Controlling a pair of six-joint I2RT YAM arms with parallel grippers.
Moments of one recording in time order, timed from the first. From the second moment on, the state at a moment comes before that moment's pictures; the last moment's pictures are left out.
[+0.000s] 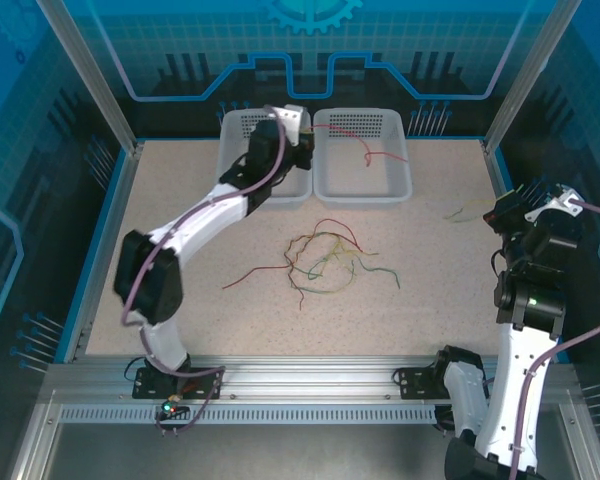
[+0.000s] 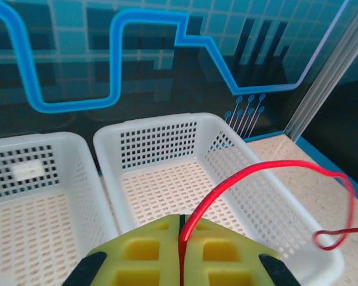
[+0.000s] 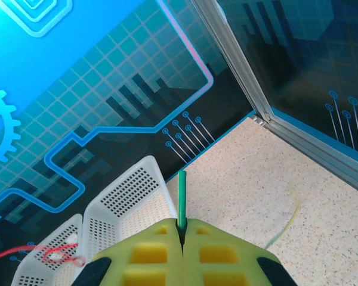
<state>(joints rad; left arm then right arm) -0.49 1.87 1.61 0.02 -0.05 -0.22 -0.34 0.70 1.03 -0.53 -0.08 0.59</state>
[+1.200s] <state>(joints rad) -0.62 1.70 1.49 -0.16 -0.26 -0.21 -0.12 0.71 1.10 -0.41 -0.32 0.52</state>
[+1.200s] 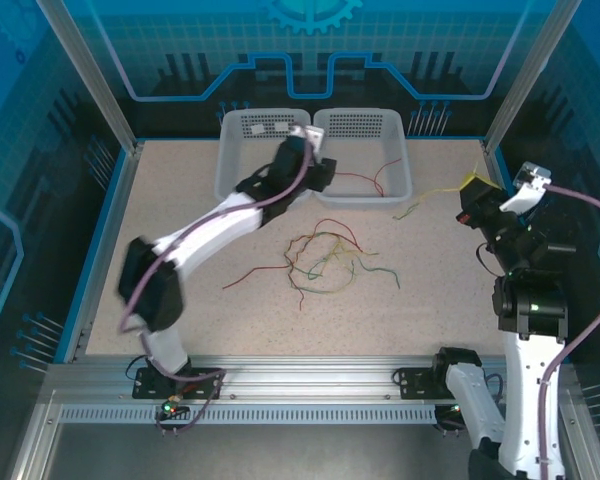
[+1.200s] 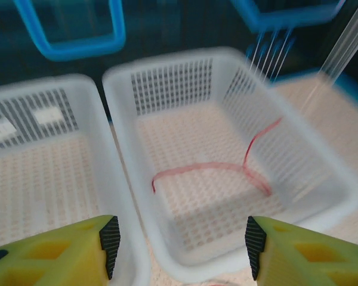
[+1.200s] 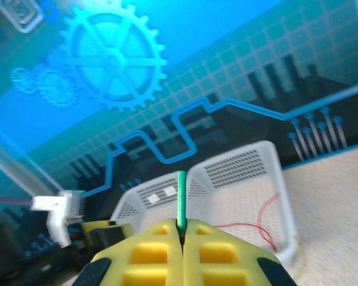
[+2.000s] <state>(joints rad) -0.63 1.01 0.54 0.21 -0.40 -0.28 0.47 1.33 1.40 -0.07 -0.19 0.36</state>
